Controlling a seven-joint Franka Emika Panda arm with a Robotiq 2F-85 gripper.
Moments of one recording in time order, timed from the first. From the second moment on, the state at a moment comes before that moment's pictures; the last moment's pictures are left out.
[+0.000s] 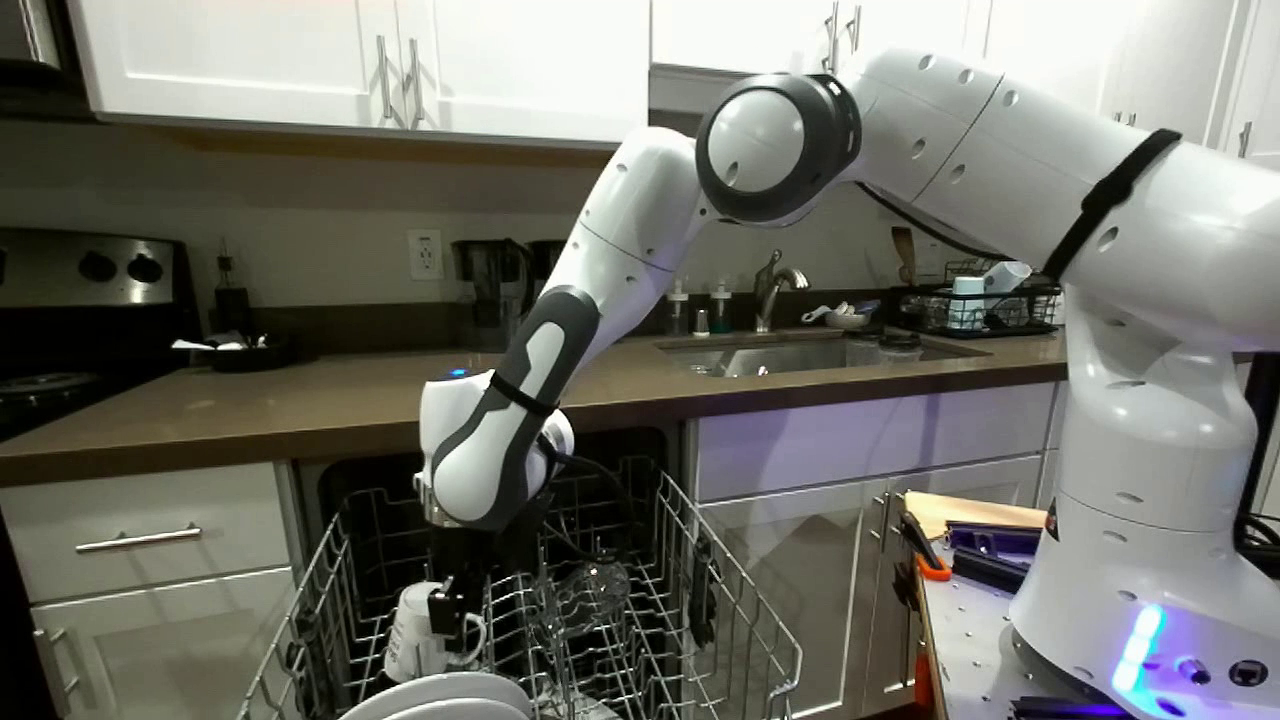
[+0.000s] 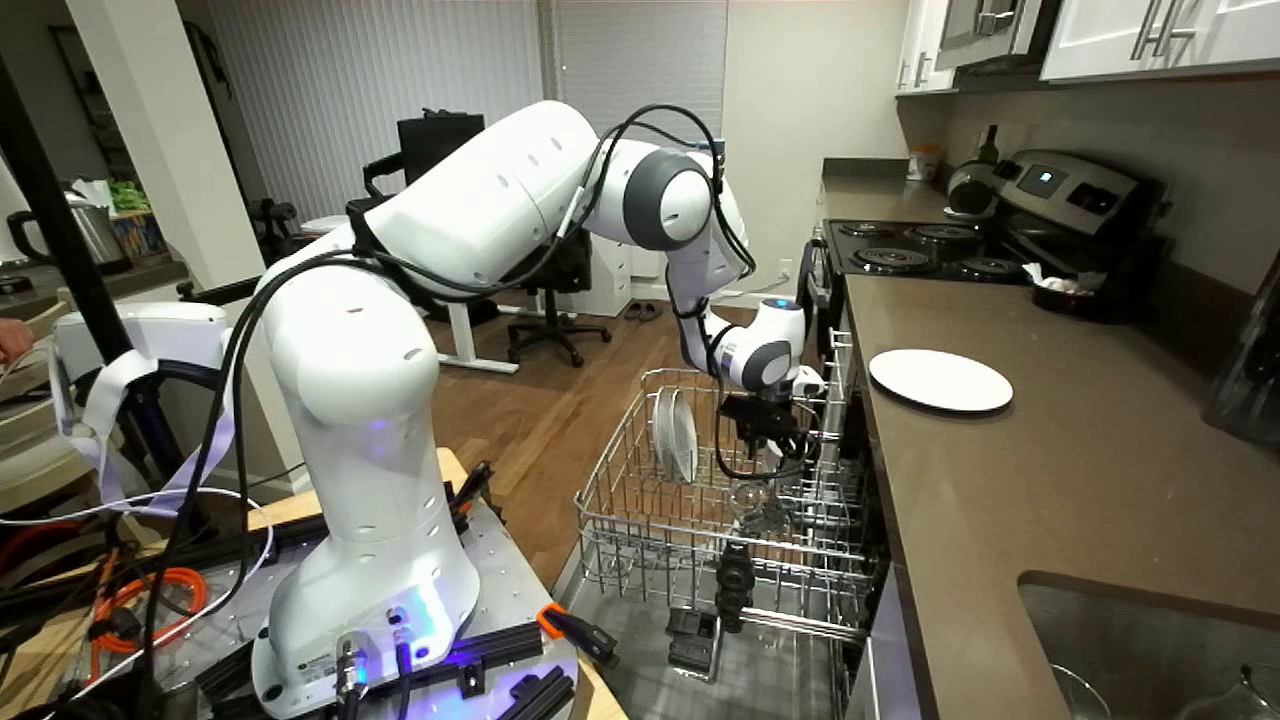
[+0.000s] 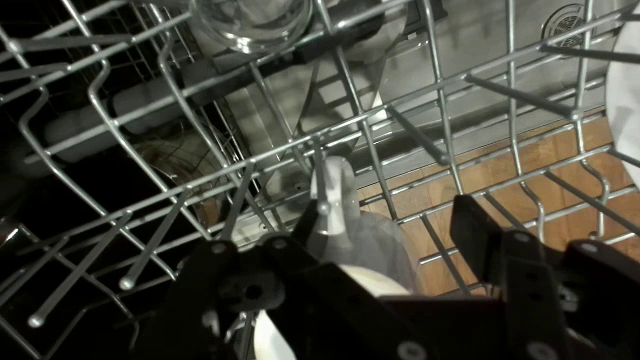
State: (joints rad) arm 0.06 1.05 0.02 -1.58 -0.03 2.70 -0.19
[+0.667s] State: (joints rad) arm 0.07 1.05 0.01 -1.58 -0.04 2.72 -0.18
